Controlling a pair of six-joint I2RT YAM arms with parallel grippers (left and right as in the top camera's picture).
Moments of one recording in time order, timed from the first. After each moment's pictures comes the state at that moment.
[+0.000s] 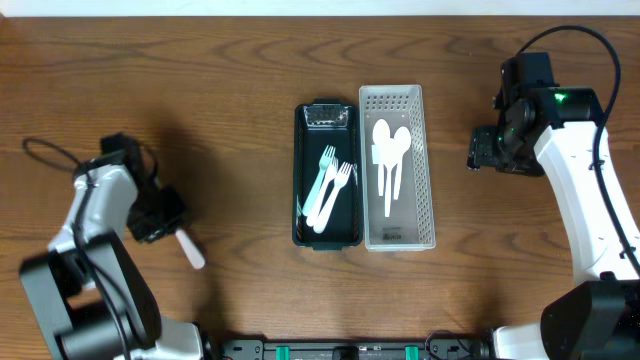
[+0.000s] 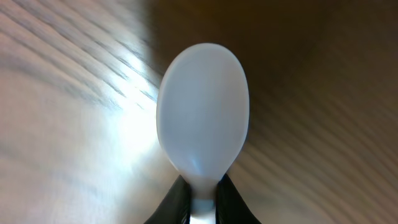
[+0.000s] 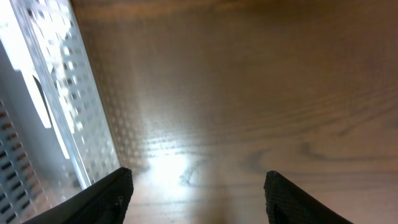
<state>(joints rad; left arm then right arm) 0.29 1.64 1.01 -0.98 0.08 -0.28 0.04 1.62 1.46 -1.23 0.10 0.23</state>
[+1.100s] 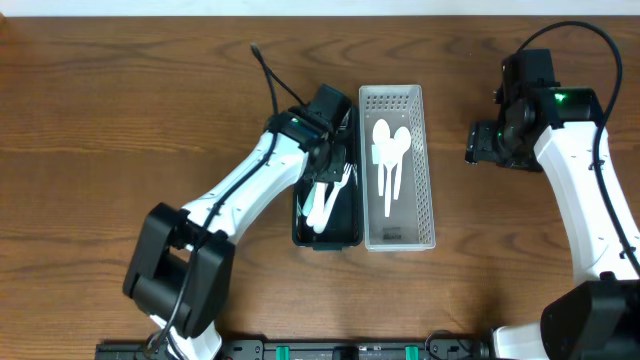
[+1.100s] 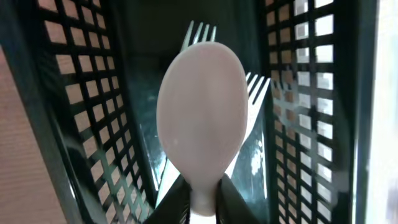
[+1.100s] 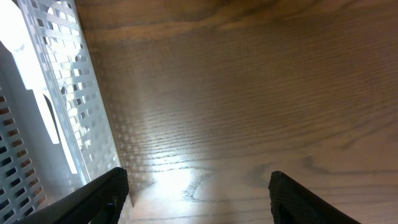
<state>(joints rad) -0.56 1.85 1.39 -0.84 0.03 -0.40 0.04 1.62 1.46 -1.19 0.10 0.24</state>
